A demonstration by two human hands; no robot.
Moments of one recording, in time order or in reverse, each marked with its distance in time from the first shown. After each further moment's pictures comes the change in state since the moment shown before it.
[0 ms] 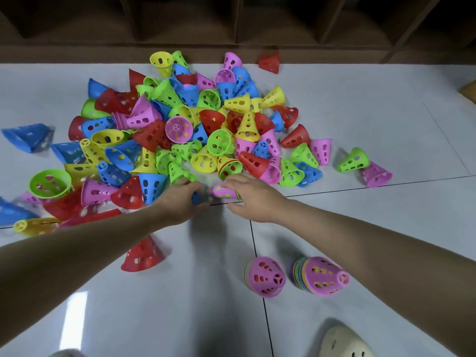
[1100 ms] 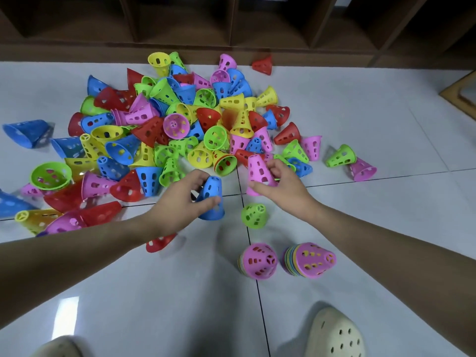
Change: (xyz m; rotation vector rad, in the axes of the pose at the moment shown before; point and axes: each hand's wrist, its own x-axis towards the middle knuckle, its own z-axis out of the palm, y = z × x) left_hand -0.075 0.049 -0.018 -0.514 0.187 0.163; right_hand -0.063 0.006 -0.023 0.778 0.394 0.392
